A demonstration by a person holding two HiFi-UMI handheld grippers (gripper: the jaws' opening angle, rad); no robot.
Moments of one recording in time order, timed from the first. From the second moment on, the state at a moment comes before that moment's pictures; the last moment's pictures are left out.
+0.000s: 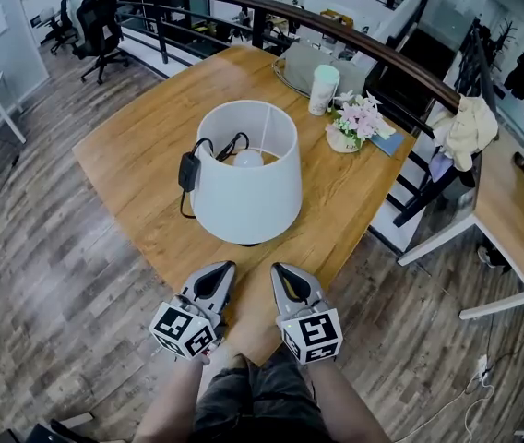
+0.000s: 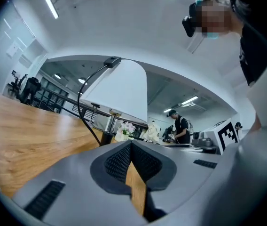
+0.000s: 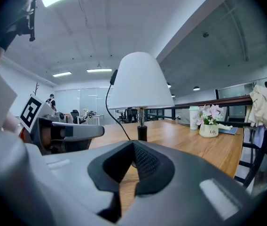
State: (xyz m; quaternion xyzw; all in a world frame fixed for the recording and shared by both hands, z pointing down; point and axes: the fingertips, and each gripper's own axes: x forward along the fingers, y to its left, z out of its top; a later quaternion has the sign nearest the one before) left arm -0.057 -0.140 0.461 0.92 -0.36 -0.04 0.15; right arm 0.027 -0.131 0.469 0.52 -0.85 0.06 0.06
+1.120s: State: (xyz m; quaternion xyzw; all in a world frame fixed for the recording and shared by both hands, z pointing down) left arm -0.088 -0.109 0.431 0.90 -0.41 -0.03 0.10; right arm 0.019 -0.088 0.425 0.53 -0.85 0.02 0.03
